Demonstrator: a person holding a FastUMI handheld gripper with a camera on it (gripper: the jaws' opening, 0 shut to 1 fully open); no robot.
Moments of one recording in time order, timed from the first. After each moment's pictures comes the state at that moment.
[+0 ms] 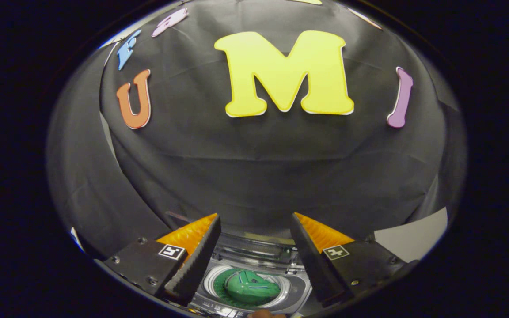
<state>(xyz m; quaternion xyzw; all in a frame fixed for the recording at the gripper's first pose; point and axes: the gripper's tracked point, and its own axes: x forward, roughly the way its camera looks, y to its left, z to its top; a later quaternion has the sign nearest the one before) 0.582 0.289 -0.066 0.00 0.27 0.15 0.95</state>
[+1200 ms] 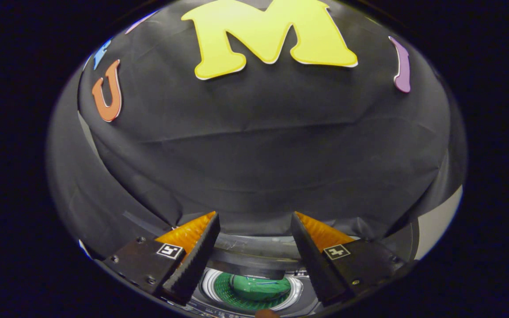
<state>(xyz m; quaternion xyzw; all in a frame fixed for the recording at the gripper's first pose) 0.624 0.289 -0.144 0.03 0.33 0.12 0.93</state>
